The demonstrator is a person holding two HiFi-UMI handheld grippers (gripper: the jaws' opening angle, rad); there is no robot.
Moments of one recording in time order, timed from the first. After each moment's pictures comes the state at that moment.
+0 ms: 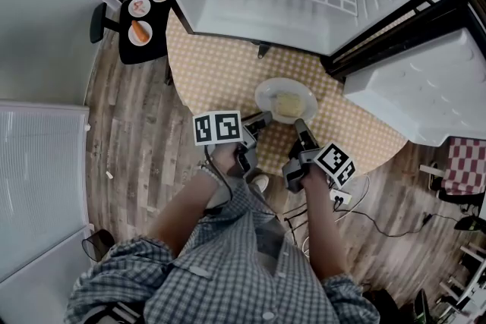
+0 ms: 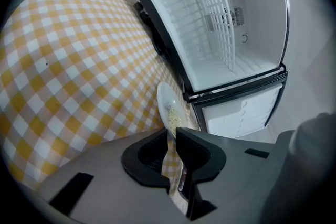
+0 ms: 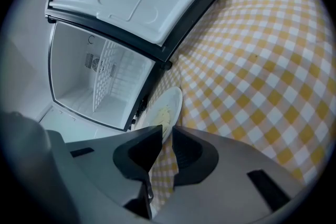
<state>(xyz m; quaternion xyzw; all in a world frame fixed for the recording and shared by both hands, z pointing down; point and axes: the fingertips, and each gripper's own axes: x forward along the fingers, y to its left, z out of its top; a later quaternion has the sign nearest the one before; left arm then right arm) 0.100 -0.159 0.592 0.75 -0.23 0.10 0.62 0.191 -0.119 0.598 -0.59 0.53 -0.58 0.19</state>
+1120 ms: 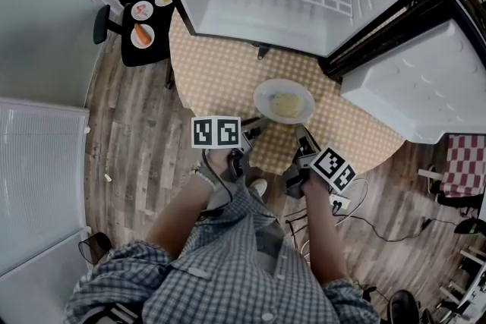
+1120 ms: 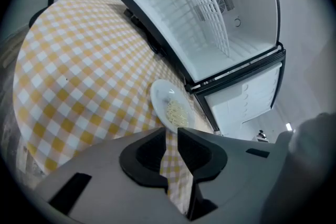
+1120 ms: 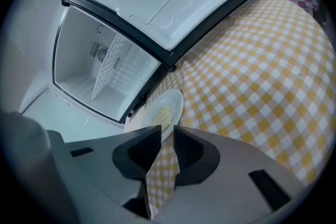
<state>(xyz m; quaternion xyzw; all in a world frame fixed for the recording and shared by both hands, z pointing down) 0.082 -0.142 0.592 0.77 -0.24 0.16 0.56 0.193 -0.100 0.586 -0.62 0.55 -0.55 0.12</state>
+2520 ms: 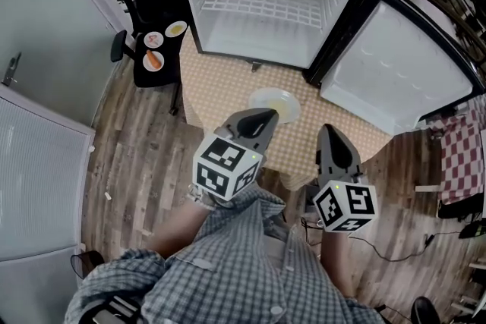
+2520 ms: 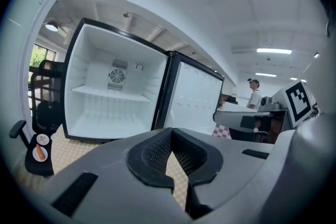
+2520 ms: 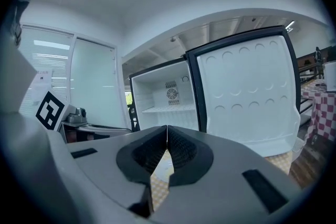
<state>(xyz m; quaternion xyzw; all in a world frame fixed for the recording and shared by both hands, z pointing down) 0.105 -0.068 0.356 0.95 -0.26 0.11 0.12 0.195 -0.018 0.330 -0.67 0.73 -0.12 0.00</state>
